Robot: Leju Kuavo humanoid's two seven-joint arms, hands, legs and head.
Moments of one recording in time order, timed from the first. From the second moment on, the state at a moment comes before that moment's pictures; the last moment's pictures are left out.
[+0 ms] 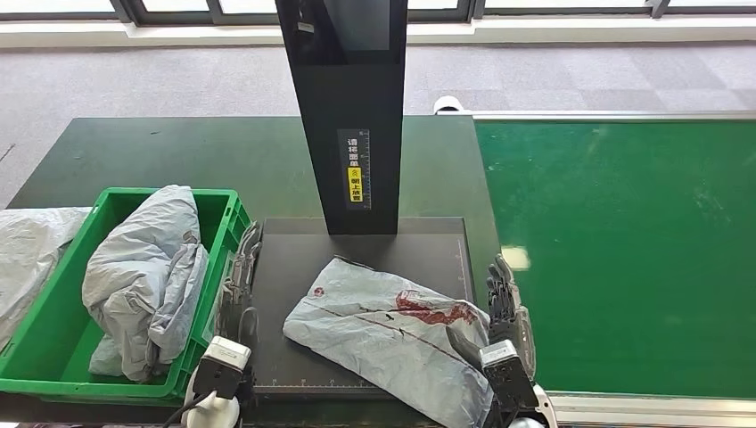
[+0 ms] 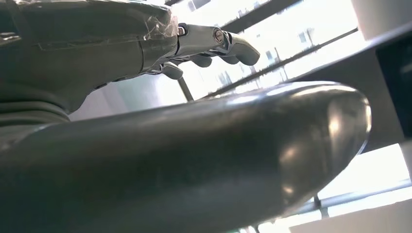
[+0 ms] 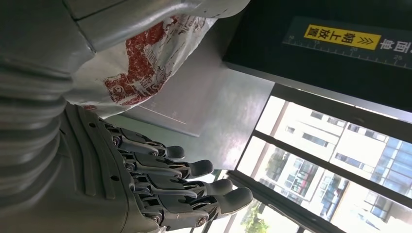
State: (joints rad) left arm 0.09 -0.26 -0.09 -1.53 -0.41 0.12 -0.70; right arm 0.14 0.18 0.15 -1.37 0.31 -0.24 -0.70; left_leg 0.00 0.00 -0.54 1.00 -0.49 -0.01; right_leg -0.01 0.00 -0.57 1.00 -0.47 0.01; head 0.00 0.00
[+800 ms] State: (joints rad) left arm 0.07 -0.25 -0.14 -1.40 -0.68 0.16 -0.63; right arm 0.23 0.06 0.34 -1.75 0.27 -0.41 -0.70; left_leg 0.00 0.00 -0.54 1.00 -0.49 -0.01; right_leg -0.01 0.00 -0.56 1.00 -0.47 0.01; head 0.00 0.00
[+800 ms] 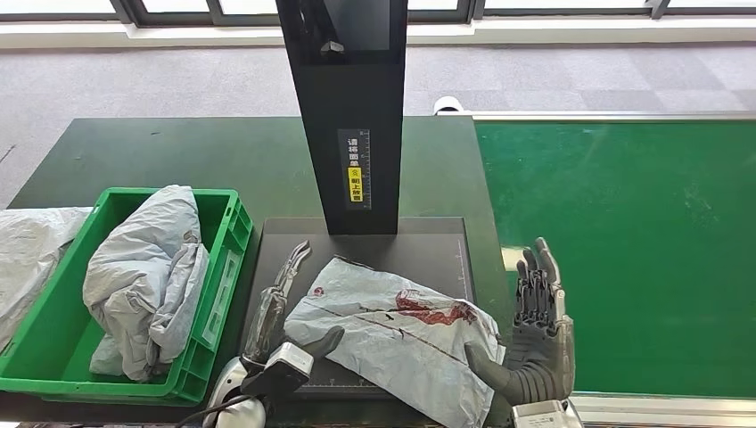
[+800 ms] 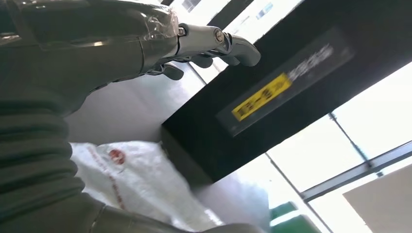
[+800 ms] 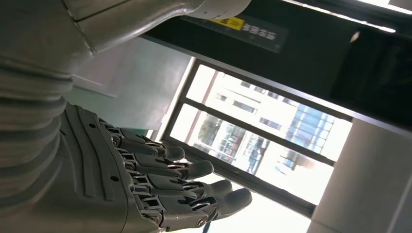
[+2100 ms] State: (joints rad) left arm -0.22 -0.28 -0.27 -0.68 -0.95 0.11 -0.57; right arm 0.17 -0.01 0.41 -1.79 0.20 -0.33 -0.70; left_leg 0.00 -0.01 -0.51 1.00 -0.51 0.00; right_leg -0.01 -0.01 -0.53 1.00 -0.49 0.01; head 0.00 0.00
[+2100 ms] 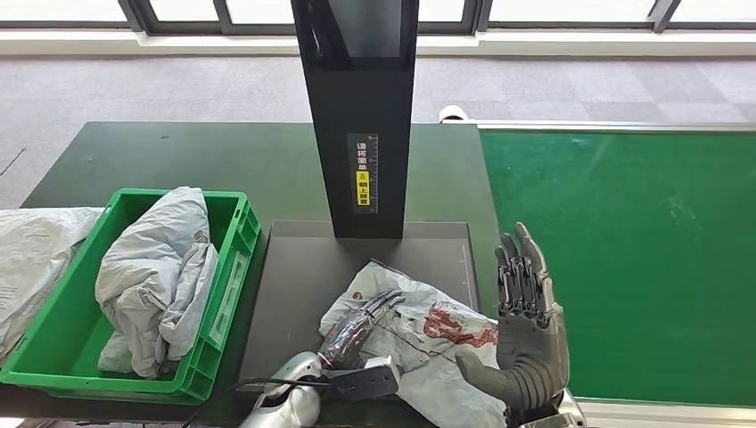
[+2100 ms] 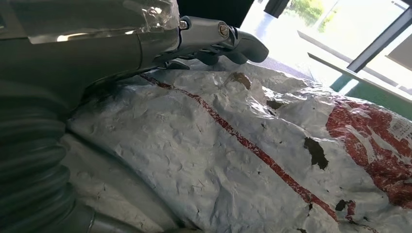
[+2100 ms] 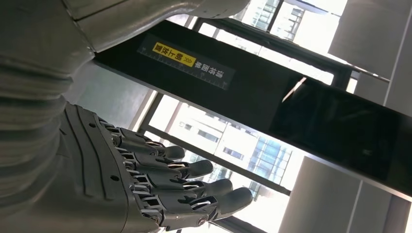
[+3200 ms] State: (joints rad) left arm -0.20 -0.27 -0.29 -0.71 -0.93 0.17 -0.60; right arm 0.19 0.01 0.38 -1.79 0.19 -0.32 -0.70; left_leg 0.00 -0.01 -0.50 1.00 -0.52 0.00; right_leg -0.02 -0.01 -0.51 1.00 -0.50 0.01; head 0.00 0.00
